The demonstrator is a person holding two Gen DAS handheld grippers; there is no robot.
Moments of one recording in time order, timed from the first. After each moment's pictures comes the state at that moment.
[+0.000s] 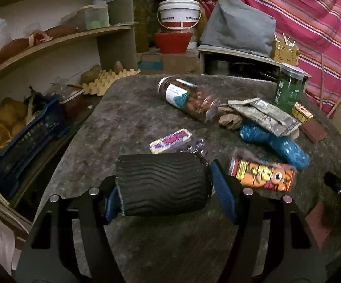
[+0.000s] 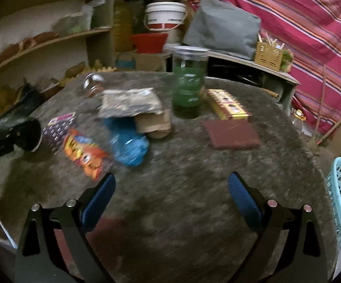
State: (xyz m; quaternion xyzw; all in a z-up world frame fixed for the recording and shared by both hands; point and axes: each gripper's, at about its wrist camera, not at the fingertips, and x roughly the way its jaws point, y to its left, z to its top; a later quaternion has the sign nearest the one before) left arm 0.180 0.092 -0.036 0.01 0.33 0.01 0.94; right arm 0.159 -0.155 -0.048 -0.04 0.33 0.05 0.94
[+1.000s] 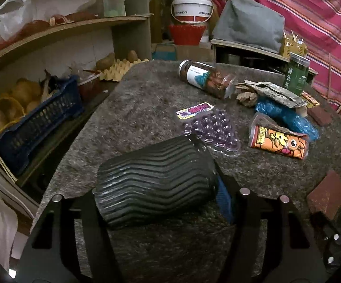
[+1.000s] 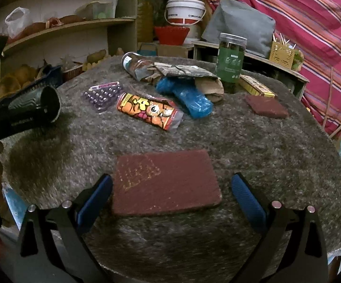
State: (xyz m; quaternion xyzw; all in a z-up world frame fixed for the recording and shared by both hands) left arm 0.145 0.123 -0.058 0.00 0.34 0.04 0.94; right arm 0.095 -0.092 -0.079 -0.05 0.33 0.07 0.94
